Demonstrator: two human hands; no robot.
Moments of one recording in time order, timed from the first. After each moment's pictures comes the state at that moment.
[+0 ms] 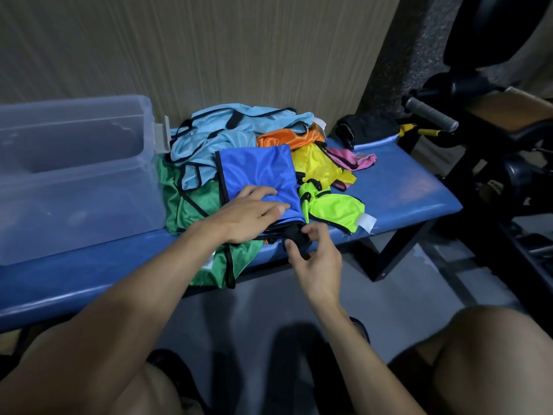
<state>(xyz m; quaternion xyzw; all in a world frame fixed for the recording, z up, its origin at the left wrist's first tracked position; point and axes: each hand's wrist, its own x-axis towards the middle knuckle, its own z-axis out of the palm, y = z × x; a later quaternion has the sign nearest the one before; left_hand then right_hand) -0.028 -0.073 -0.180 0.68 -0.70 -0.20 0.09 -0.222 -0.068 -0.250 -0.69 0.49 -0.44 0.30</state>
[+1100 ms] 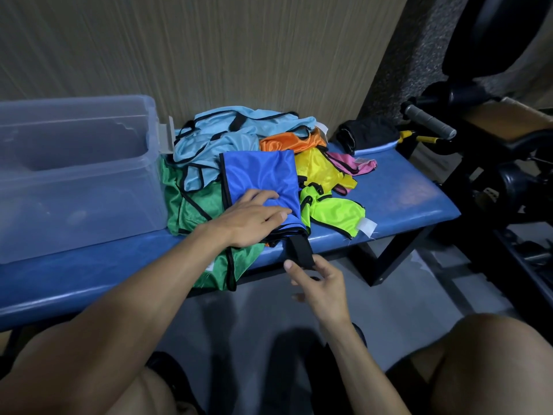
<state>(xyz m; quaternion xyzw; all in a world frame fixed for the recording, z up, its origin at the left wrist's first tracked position) -0.030 -0.072 -0.182 0.68 -0.70 -0.20 0.08 -0.242 -0.044 -0.252 -0.53 0.47 -0.38 0.60</state>
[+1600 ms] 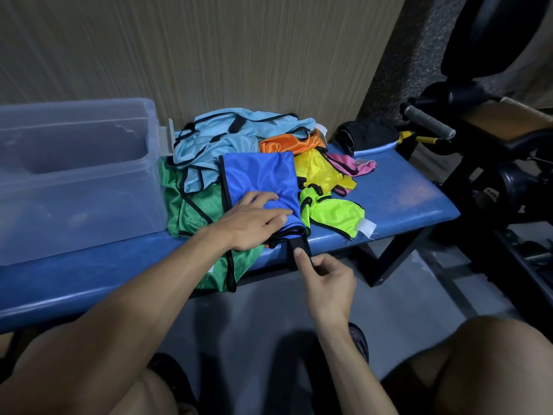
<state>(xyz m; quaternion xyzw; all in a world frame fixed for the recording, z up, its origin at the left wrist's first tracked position) -0.032 -0.072 -0.186 0.68 -0.70 -0.18 0.07 -0.236 -0.041 -0.237 -0.58 0.53 -0.47 0.40</state>
